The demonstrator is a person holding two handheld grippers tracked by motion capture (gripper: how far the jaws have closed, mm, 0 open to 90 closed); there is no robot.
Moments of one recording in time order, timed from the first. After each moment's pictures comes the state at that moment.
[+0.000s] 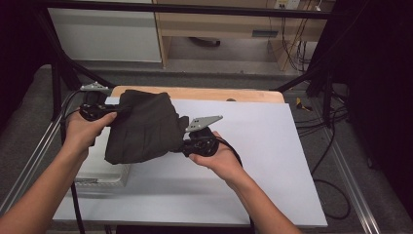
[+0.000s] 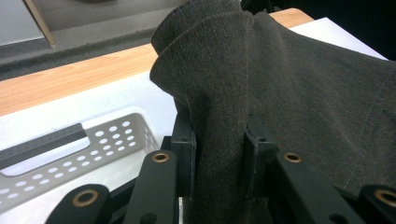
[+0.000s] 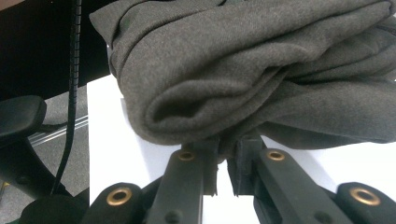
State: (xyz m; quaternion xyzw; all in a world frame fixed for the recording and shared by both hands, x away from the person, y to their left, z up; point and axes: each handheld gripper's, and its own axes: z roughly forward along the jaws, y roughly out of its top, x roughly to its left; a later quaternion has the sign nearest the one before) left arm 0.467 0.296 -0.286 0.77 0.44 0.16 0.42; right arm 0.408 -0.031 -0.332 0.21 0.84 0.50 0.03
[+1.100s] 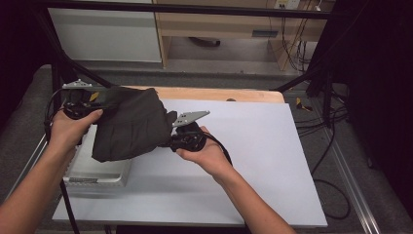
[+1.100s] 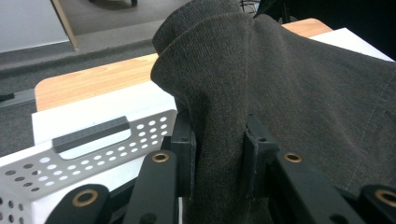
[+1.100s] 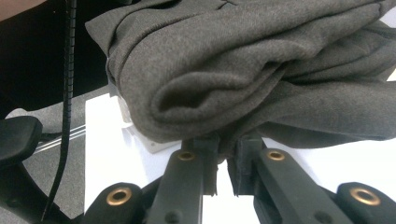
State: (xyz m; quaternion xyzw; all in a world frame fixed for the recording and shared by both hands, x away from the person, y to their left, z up) left arm 0.463 0.330 -0.279 0.76 0.46 0.19 0.42; right arm 0.417 0.001 -0.325 0.20 0.83 0.52 0.04
